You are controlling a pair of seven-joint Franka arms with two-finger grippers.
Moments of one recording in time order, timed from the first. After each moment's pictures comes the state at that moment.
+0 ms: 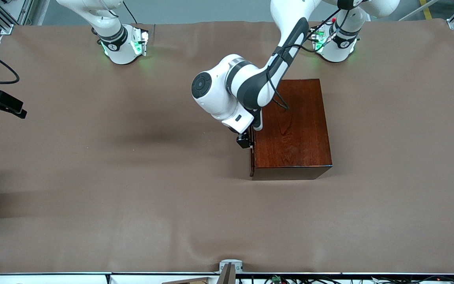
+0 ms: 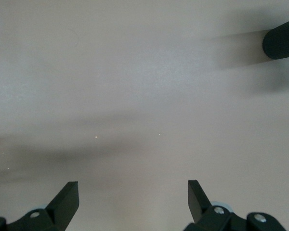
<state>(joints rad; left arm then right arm) -0.98 0.76 0.19 -1.22 0.19 1.67 -2.44 -0.07 0.06 0.02 -1.47 -0.03 1.53 0.04</state>
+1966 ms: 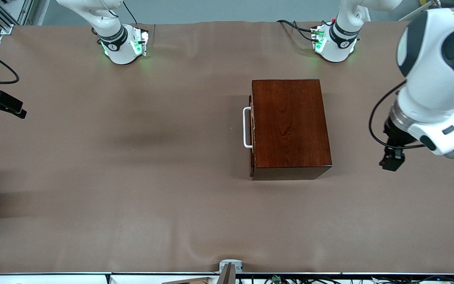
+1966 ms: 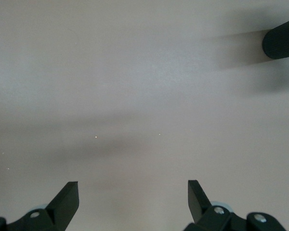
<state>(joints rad) -0.41 0.35 0.20 -1.22 0.15 1.61 -1.42 -0.07 0.06 0.02 -1.47 -0.03 1.53 0.04</state>
